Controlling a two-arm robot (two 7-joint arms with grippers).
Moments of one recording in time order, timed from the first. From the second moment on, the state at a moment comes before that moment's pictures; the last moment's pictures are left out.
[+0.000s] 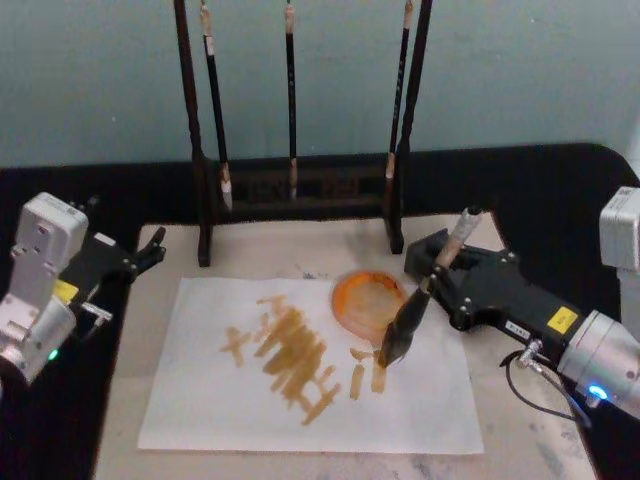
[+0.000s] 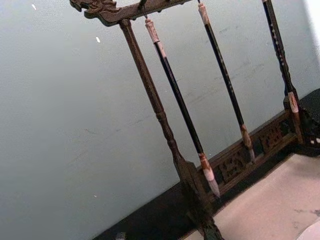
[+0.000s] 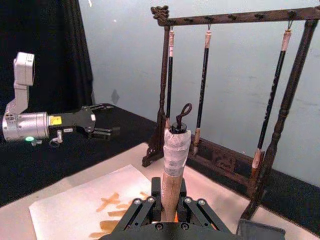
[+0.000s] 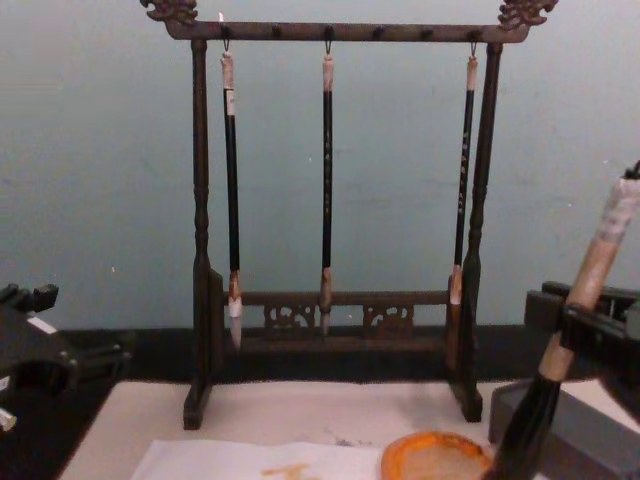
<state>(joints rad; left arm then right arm) -0.20 0.60 0.45 -1.41 -0.25 -0.12 0.03 0.02 0.68 -0.39 -1.77 0.59 -0.06 0.37</state>
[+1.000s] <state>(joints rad) -0.20 0.60 0.45 -1.41 -0.25 -0.12 0.03 -0.03 0.63 -0.34 -1.79 0.53 -0.03 0.40</state>
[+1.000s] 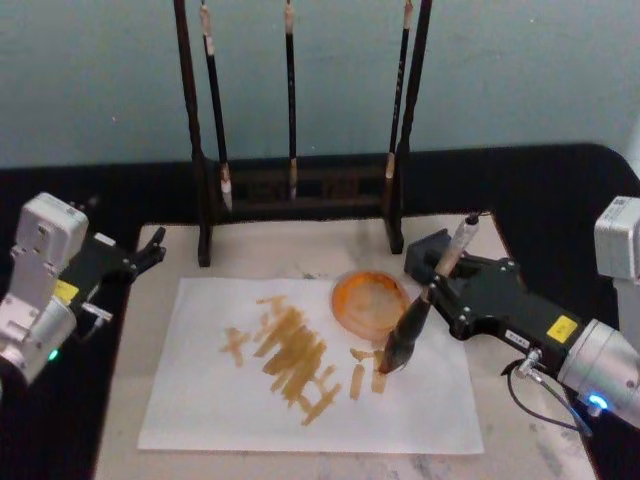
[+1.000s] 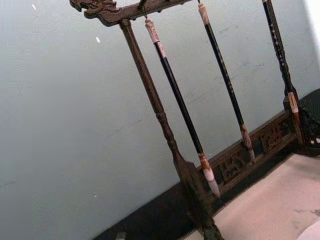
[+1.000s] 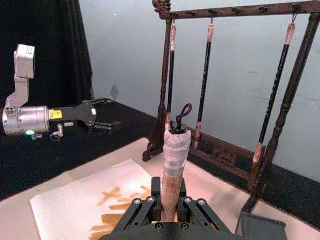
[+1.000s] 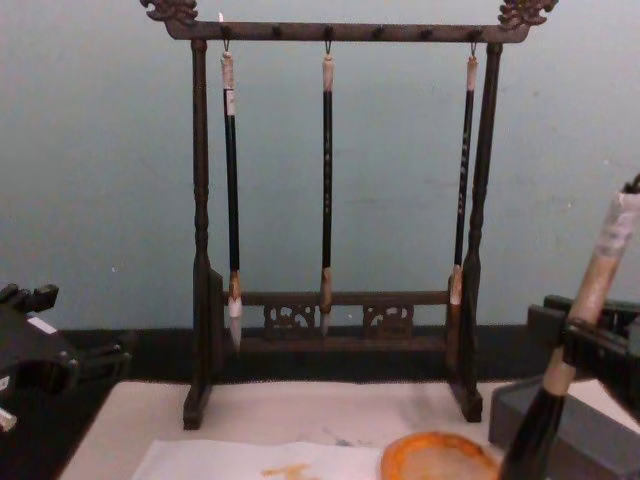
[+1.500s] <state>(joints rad) -0.20 0.60 0.45 -1.41 -0.25 -0.12 0.03 -0.08 0.63 -0.29 -1.83 0.50 -0.01 0.41</state>
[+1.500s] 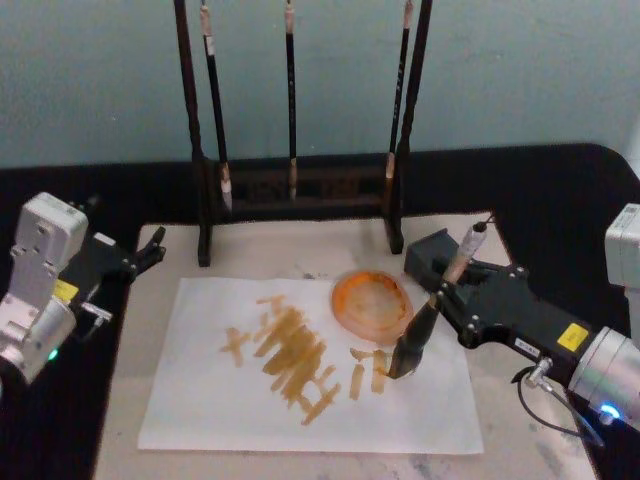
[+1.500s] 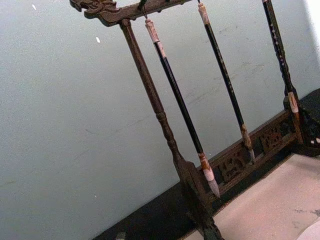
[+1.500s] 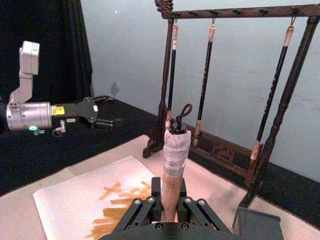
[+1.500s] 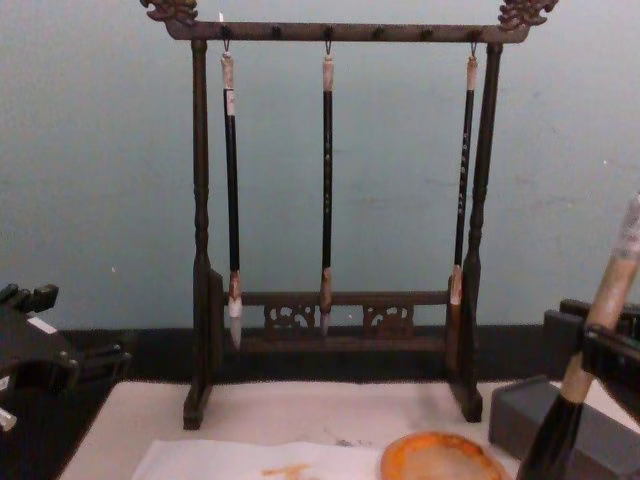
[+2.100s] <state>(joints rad) -0.20 0.60 0.45 -1.41 -0.25 -0.12 0.03 -0.13 0.62 -0.24 -1.86 0.47 -0.01 0.42</state>
